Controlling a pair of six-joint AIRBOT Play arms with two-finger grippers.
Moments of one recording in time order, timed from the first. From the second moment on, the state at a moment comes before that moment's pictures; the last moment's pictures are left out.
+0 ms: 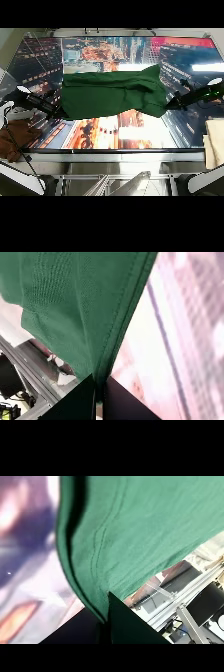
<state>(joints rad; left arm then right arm) 0.29 -1.88 1.27 0.94 -1.49 -1.28 -0.36 -1.88 1.38 -0.79 1.59 1.10</state>
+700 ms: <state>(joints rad) 0.30 -1.88 1.27 0.95 -1.51 -1.28 -0.42 -1.68 0.92 -0.69 1.33 1.02</state>
